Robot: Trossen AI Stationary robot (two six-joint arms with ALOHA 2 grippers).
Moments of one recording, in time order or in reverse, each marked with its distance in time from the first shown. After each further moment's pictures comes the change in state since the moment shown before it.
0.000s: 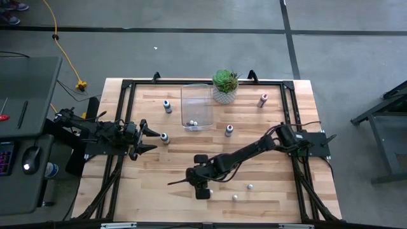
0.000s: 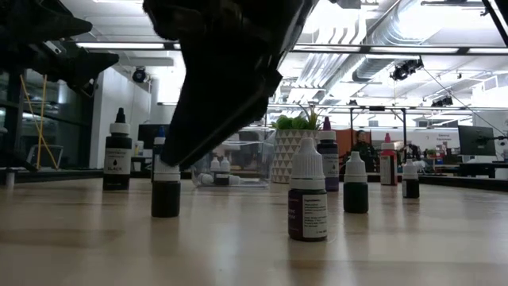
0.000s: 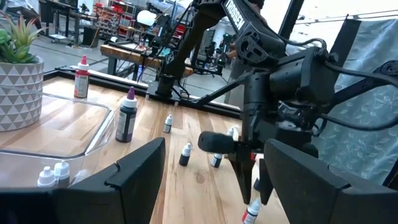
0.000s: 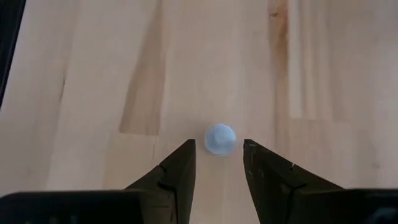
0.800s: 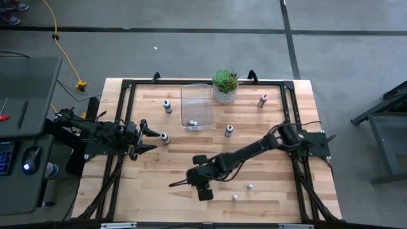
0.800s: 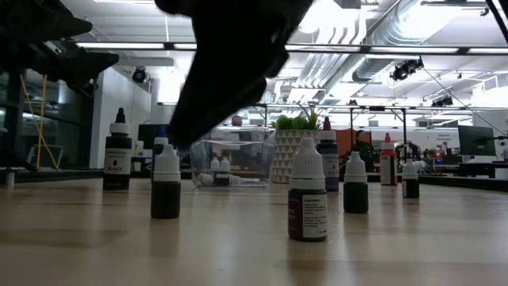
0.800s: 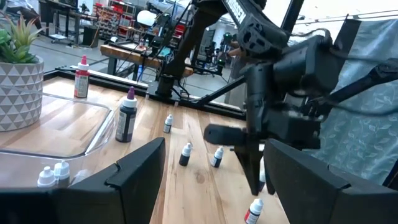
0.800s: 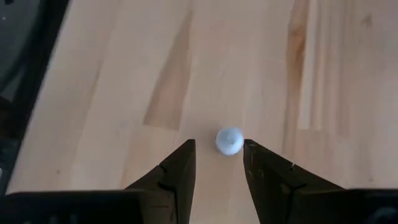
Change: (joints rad) left arm 0.000 0.000 0.000 0.000 0.000 0.000; right arm 0.003 -0.032 0.001 -0.021 -0.029 -0.088
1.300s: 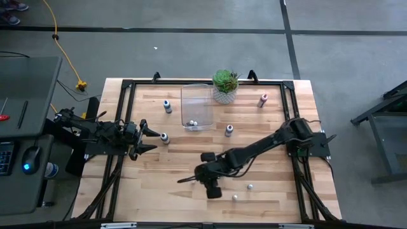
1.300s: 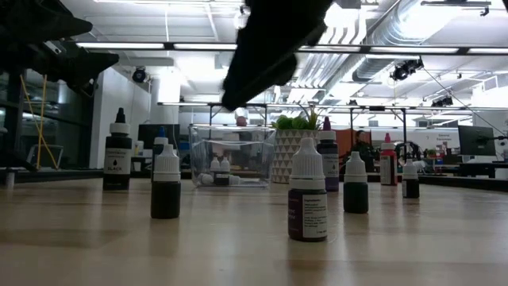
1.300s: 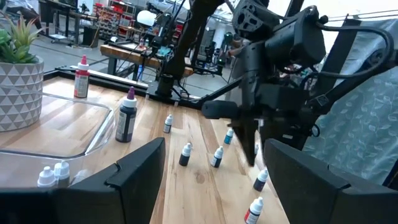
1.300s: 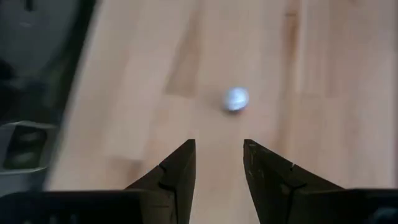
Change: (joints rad) left arm 0.000 0.000 0.000 0.000 0.000 0.000; right arm 0.005 -0.160 -0.137 -0.004 -0.024 0.027
